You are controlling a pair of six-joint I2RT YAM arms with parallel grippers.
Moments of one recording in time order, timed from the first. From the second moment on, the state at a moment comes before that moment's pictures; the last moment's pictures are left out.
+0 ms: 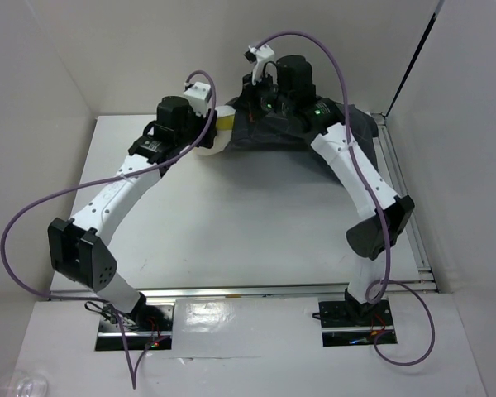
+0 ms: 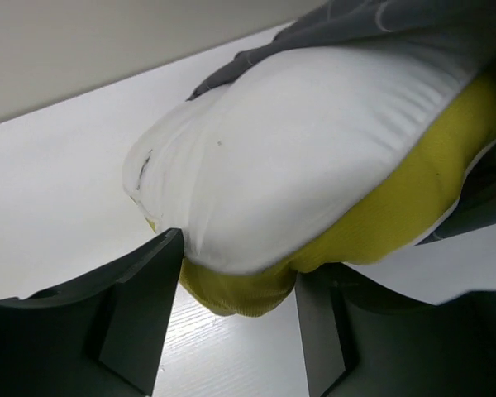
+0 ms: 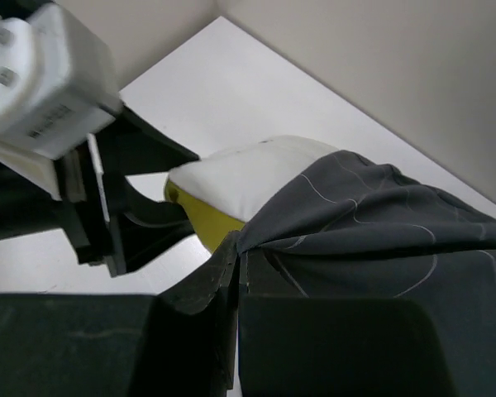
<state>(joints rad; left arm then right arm) -0.38 1.58 1.53 -0.34 -0.04 -0.01 0.55 1.87 2.16 -0.55 -0.32 0.04</state>
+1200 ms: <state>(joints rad) -0.02 1.95 1.76 -0.40 0.42 -0.25 0.22 1.47 1.91 -0.47 -0.07 -0.11</state>
